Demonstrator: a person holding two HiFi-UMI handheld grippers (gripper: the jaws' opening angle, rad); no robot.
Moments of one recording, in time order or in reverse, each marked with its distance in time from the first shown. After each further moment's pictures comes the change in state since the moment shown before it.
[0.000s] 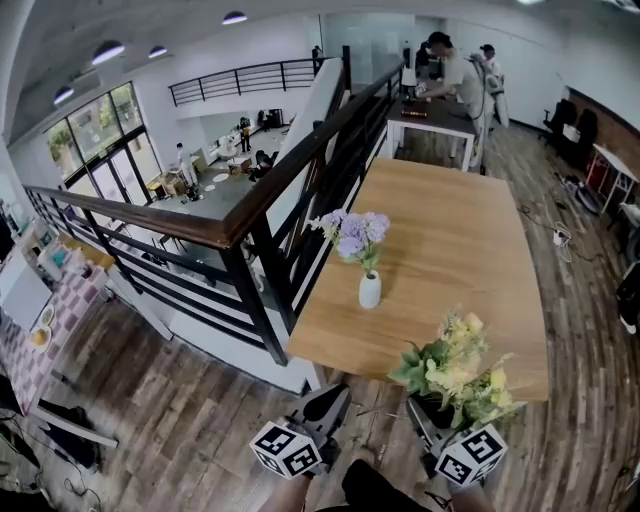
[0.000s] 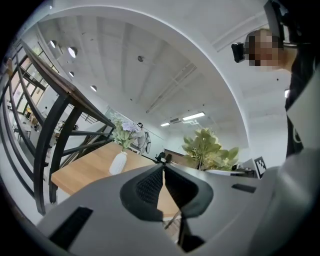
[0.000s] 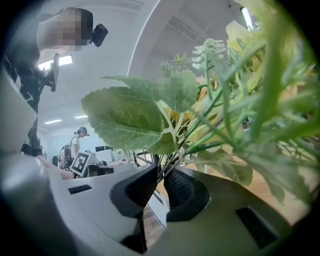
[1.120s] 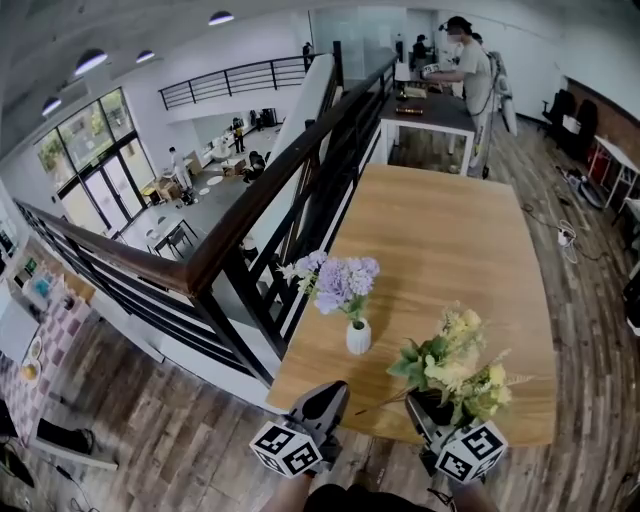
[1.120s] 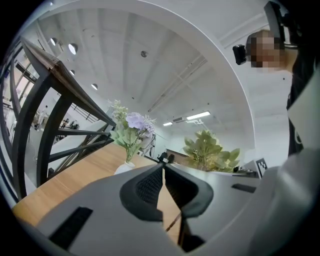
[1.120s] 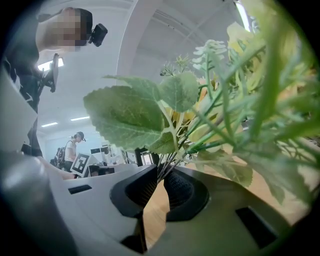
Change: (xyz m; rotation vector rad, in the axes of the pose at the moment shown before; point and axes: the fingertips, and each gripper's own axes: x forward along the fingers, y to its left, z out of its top) left arm 0.155 0.096 0.027 -0.007 0.003 0.014; right arm 0.103 -0.145 0.036 0.028 -0.001 -0.007
